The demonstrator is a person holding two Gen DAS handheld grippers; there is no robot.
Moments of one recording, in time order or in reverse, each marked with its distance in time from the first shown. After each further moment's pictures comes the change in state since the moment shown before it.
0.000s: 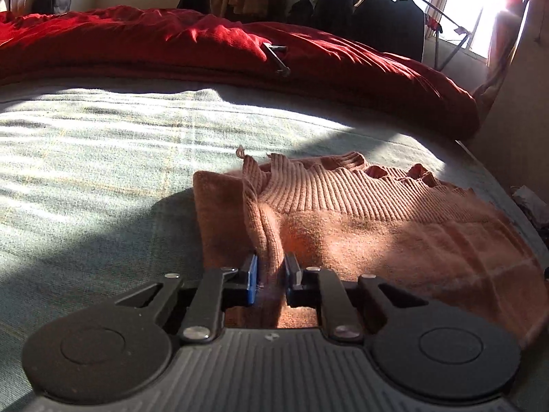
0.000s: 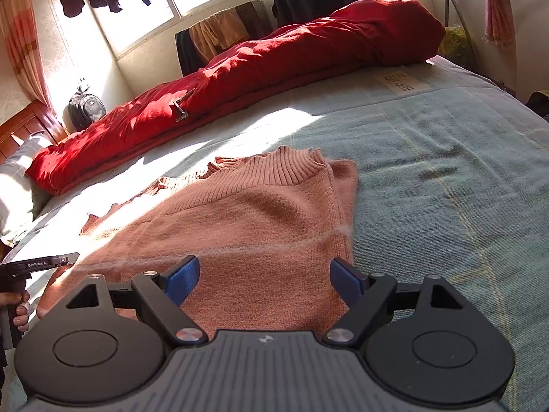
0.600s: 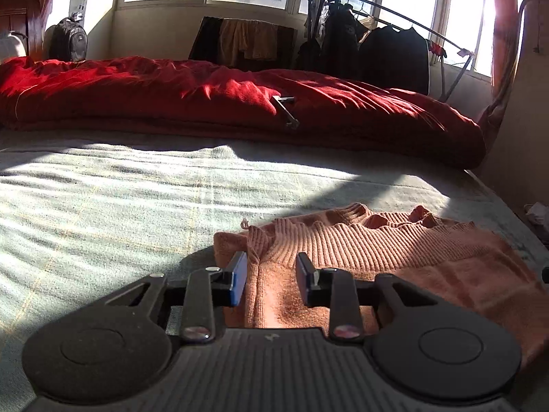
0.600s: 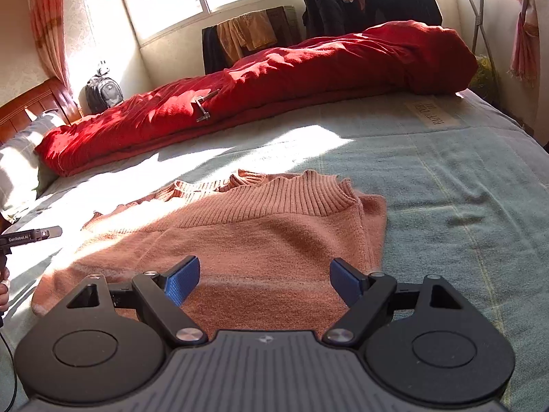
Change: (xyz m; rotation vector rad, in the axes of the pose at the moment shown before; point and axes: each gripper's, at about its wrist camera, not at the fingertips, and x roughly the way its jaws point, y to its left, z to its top) left arm -0.034 -0.026 0.017 0.085 -0.136 0.015; right arm 0.019 0.026 0.023 -0.149 -0.008 0.004
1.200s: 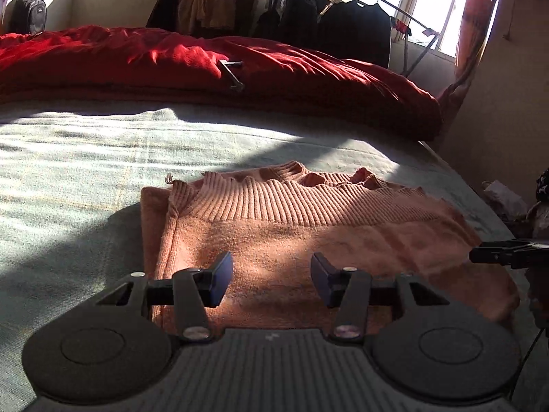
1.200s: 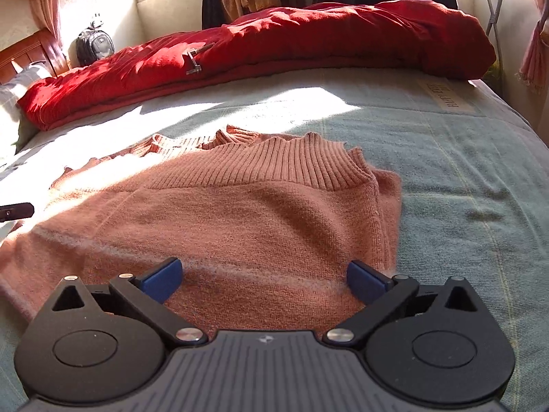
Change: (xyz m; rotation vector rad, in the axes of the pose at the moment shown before) left arm -0.001 -0.025 -0.024 -0.032 0.126 -0.119; right arm 0.043 0.006 0.004 -0.051 0.108 -0.025
